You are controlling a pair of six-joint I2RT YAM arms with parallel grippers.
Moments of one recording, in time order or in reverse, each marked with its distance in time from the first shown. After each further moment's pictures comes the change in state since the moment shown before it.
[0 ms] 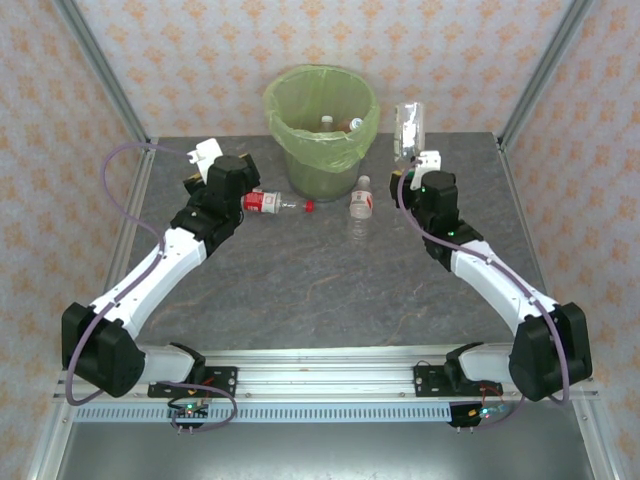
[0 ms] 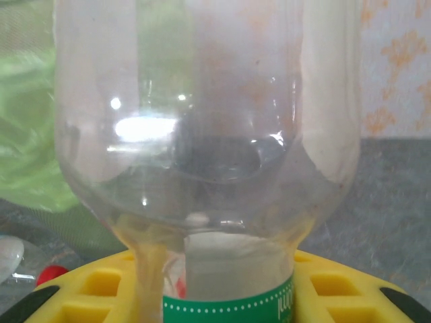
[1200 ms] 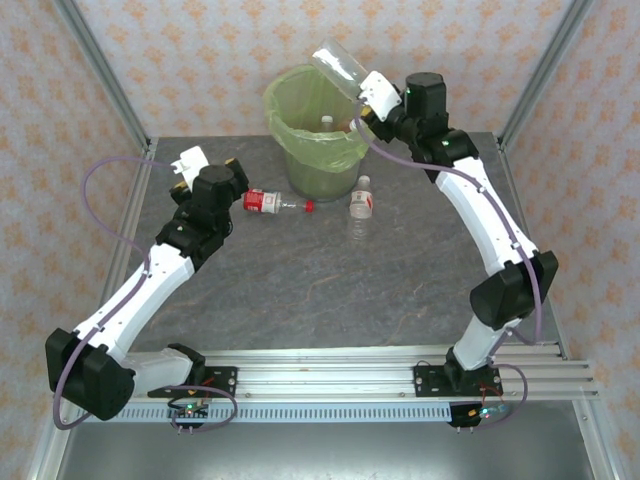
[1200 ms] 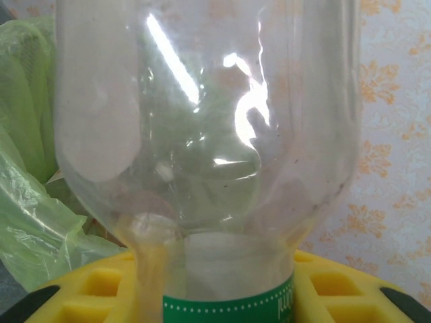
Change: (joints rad) left arm 0.012 -0.122 -0.067 -0.014 -0.028 -0.010; right arm 0.030 0.452 0.984 -0.582 -0.214 -0.789
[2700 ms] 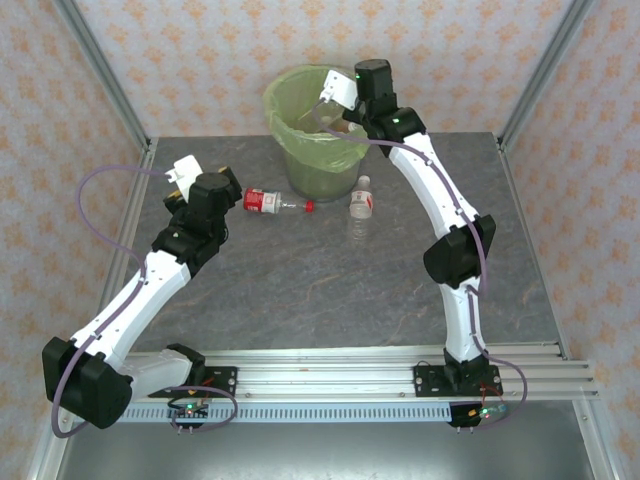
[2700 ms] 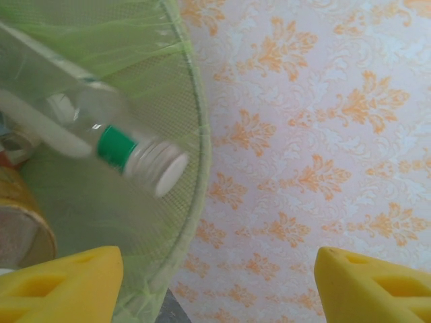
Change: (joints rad) left arm 0.019 -0.044 -0.059 -0.037 -0.021 -0.020; right arm 0.087 0.423 0.497 -0.106 0.412 -0.349
